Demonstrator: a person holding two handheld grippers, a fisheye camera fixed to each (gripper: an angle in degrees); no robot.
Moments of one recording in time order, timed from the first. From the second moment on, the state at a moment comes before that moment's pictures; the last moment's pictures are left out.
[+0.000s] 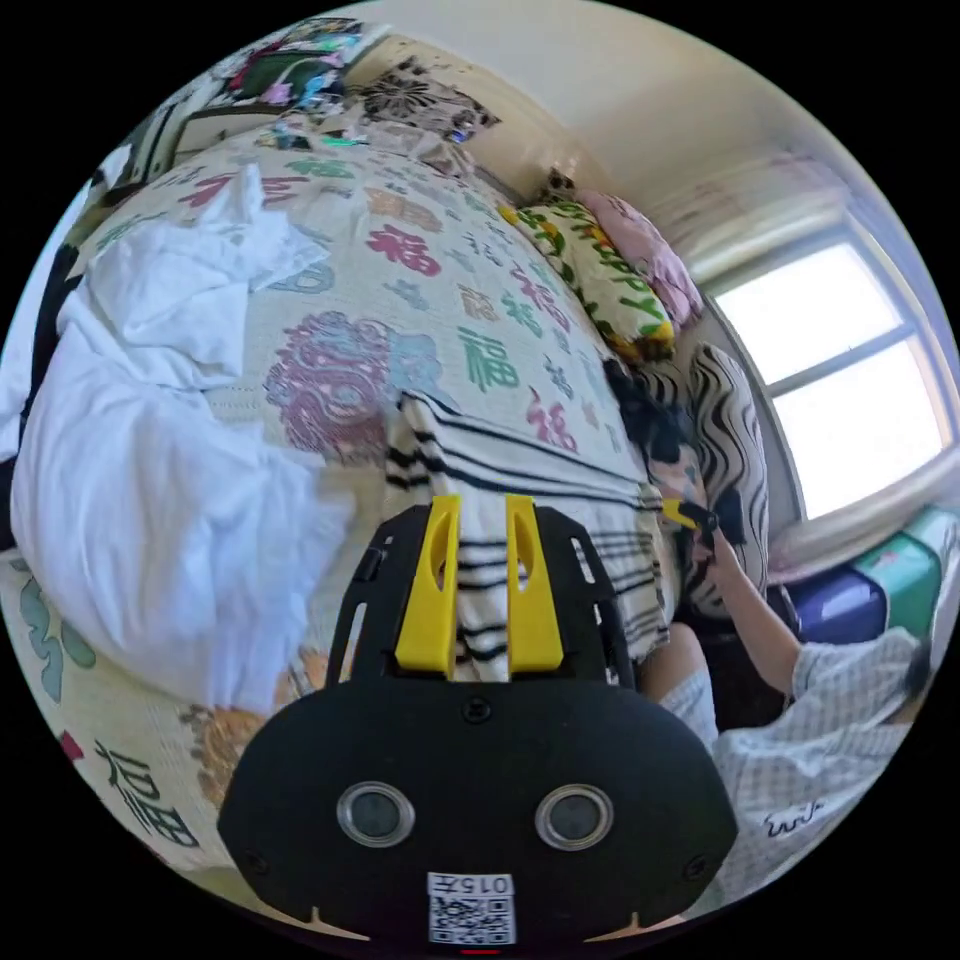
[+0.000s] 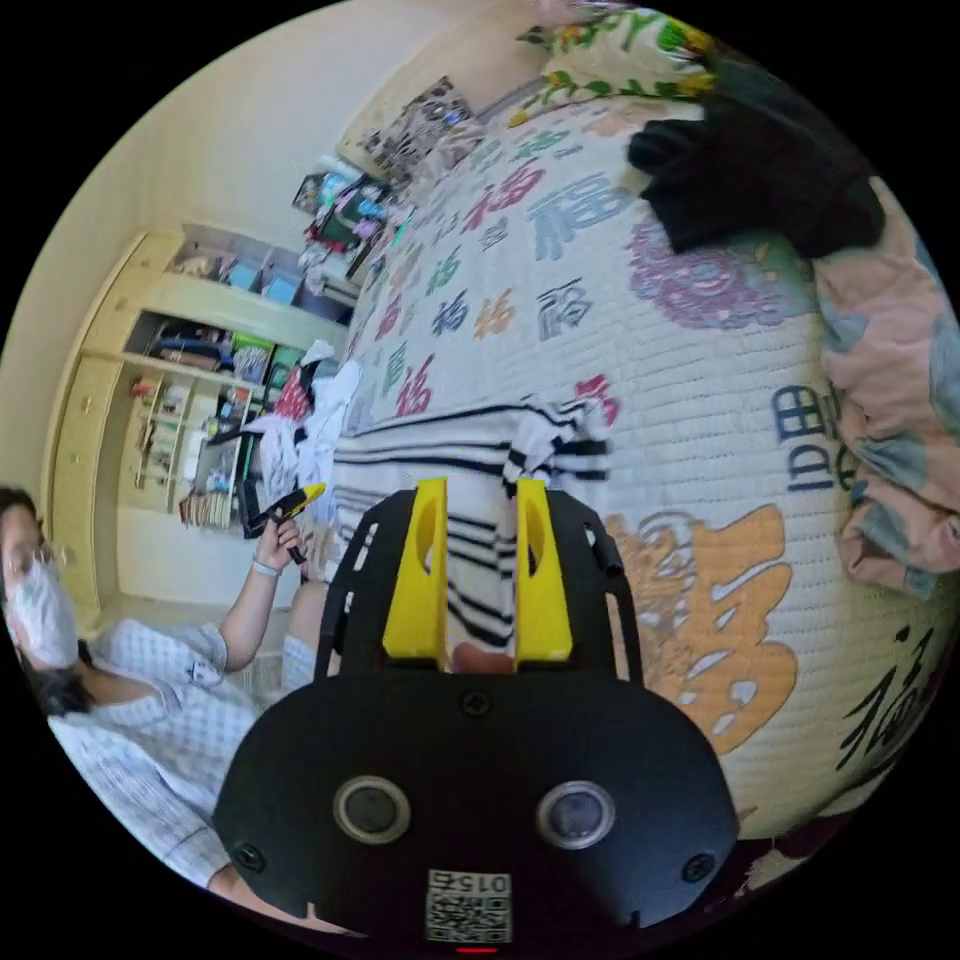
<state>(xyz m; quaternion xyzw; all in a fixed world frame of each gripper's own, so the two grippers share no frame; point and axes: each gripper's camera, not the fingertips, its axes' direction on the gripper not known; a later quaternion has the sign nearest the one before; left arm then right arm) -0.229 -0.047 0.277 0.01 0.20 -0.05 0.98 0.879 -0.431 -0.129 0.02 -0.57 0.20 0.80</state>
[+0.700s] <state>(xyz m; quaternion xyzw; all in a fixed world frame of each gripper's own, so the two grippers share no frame) -0.155 0.088 0.288 -0.10 0.12 0.02 0.99 0.682 -0.426 -0.137 -0.08 -0.50 0.04 0.86</state>
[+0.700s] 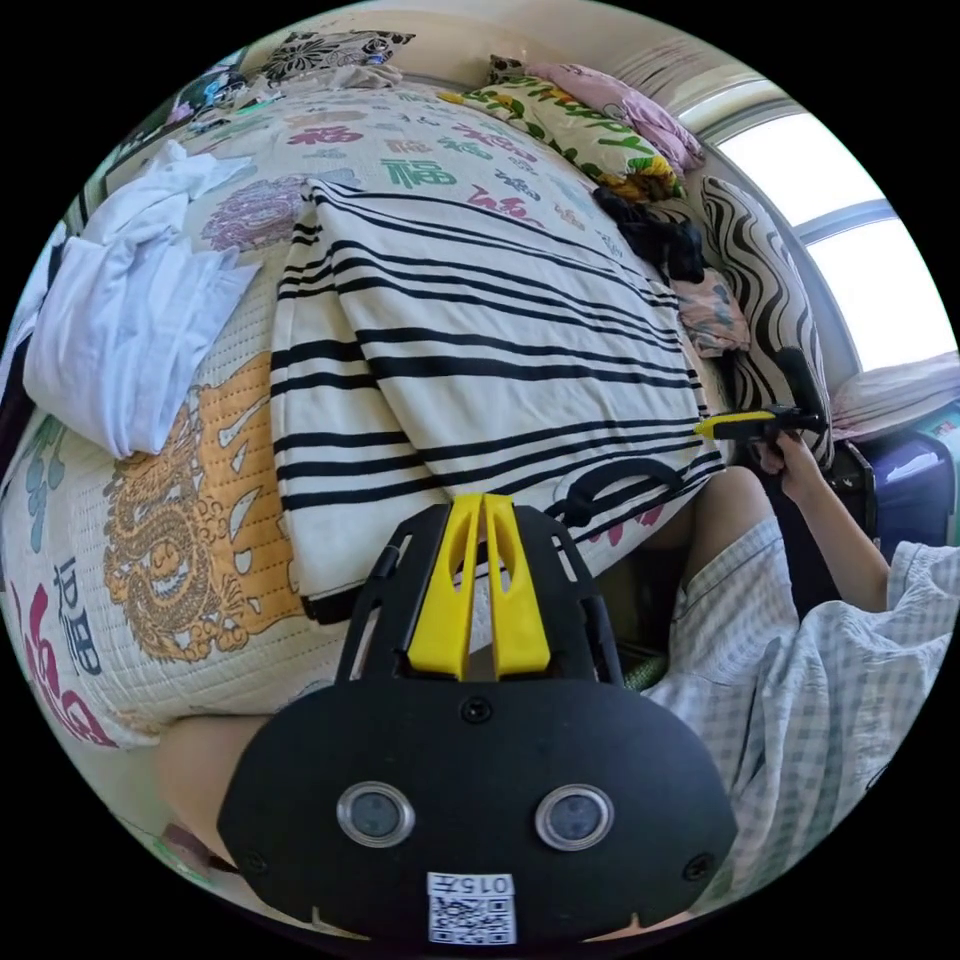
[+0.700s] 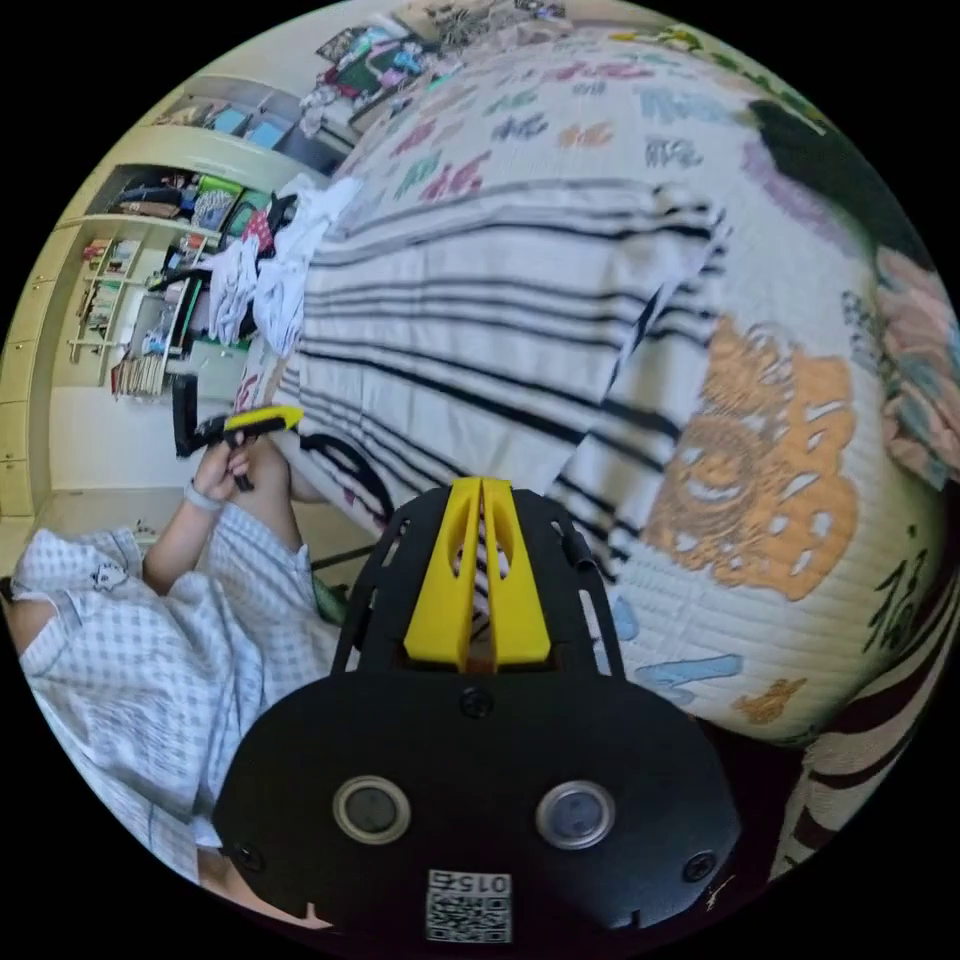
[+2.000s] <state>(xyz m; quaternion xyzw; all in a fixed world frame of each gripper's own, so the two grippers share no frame) -0.214 0.234 0.260 0.01 0.10 -0.26 0.96 0.230 -0.843 -0.193 -0.08 -0.34 -0.24 0.91</state>
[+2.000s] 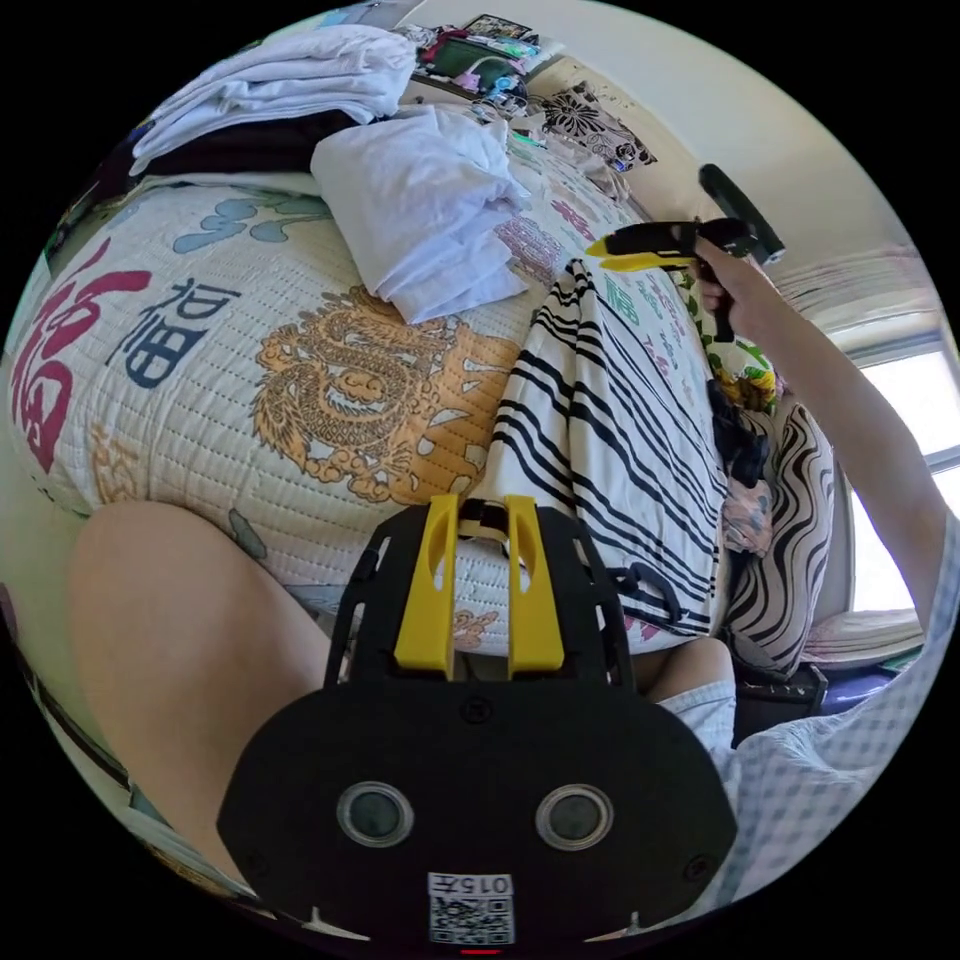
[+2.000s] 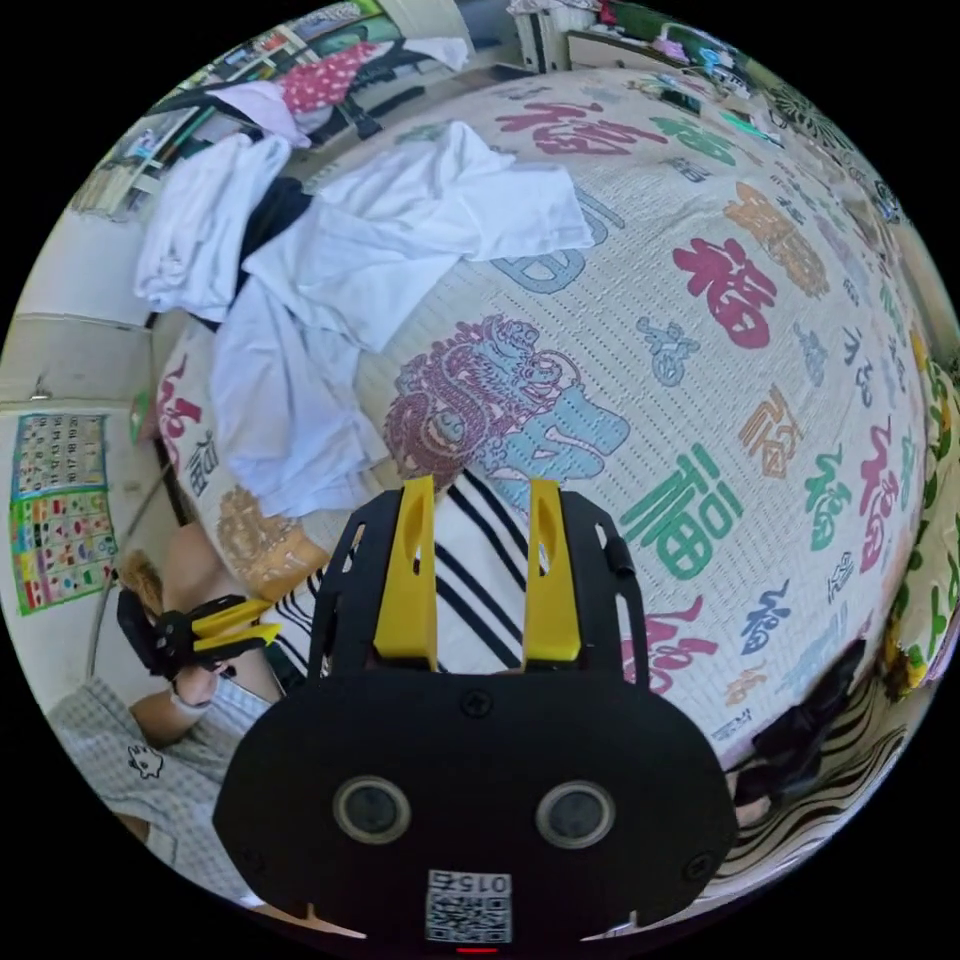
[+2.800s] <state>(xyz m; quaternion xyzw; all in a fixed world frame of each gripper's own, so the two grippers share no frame) -0.098 0.286 0.148 0.14 0.18 0.03 0.97 0.379 -0.830 -0.244 -0.01 -0.55 -0.22 0.80</state>
